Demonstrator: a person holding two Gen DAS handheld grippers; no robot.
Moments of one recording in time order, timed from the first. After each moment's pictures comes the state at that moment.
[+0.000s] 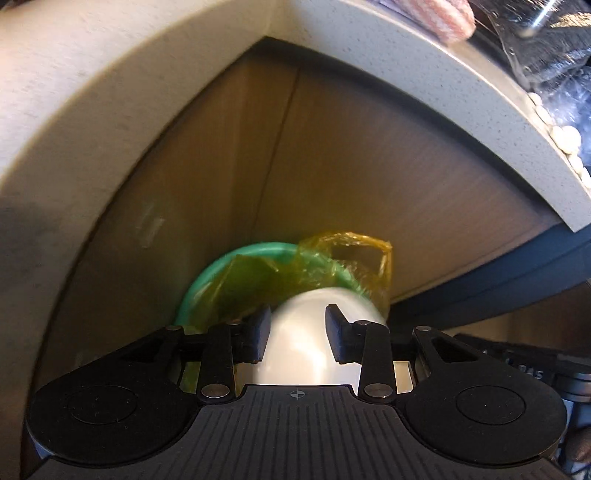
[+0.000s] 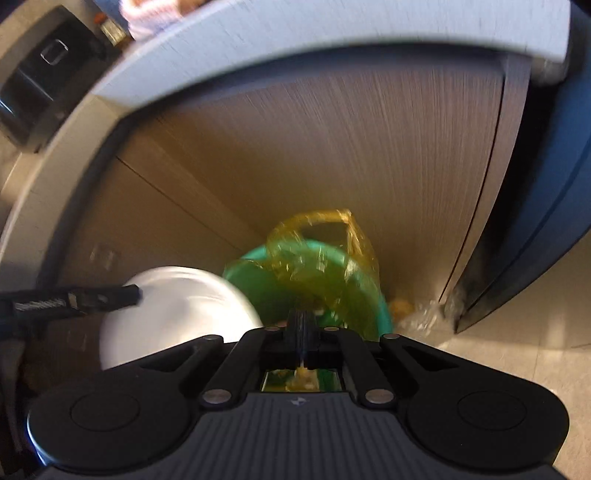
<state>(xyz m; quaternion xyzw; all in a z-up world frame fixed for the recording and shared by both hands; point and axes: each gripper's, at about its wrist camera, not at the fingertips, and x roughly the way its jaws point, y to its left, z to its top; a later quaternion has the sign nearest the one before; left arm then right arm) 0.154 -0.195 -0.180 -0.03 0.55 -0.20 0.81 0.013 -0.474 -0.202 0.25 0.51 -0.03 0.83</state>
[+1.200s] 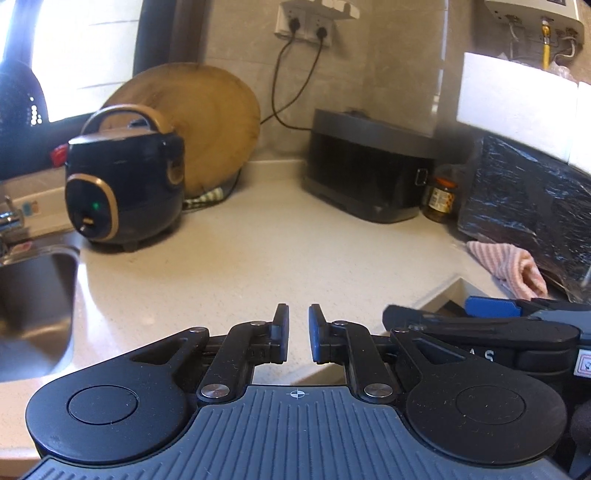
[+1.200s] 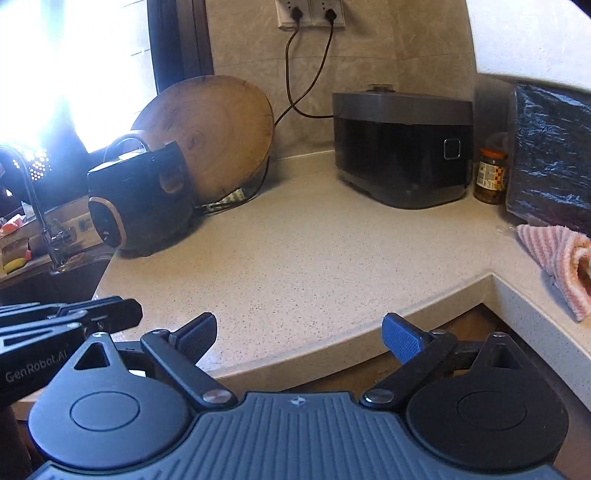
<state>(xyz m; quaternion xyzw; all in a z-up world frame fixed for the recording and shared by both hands) -0.066 -0.091 -0.015 -0.11 0.24 0.16 0.95 -0.016 -0.251 -0.011 -0.04 0.28 0.30 0.91</state>
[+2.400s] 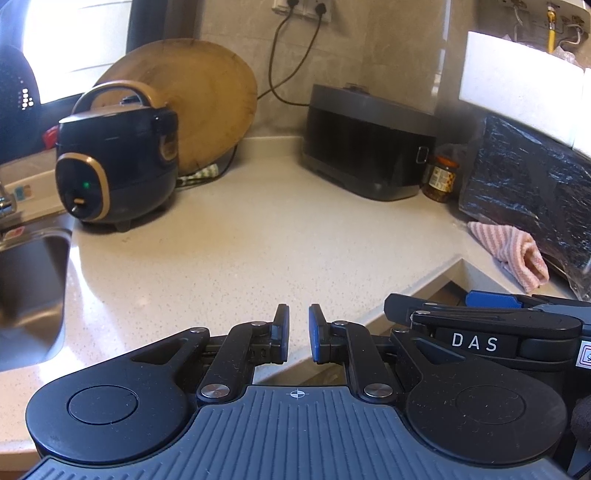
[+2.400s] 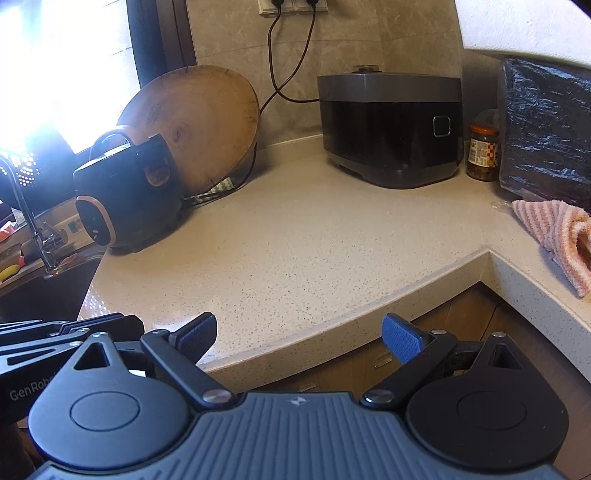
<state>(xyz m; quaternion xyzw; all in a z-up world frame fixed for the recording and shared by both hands) -0.057 -0.088 -0.024 -0.12 0.28 0.15 0.94 -0.006 -0.251 -0.022 -0.03 0.30 0.29 0.91</state>
